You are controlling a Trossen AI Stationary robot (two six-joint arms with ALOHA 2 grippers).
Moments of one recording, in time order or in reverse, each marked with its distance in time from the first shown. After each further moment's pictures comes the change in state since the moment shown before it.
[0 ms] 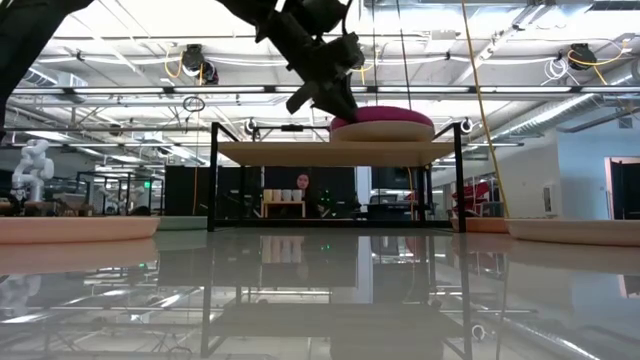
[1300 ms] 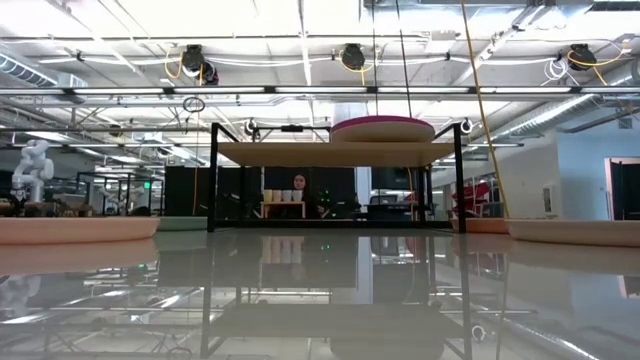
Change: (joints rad) left arm -0.028 -0.771 -0.200 -0.095 0.146 -0.625; right arm 0.000 0.005 0.001 -0.514 -0.003 0.313
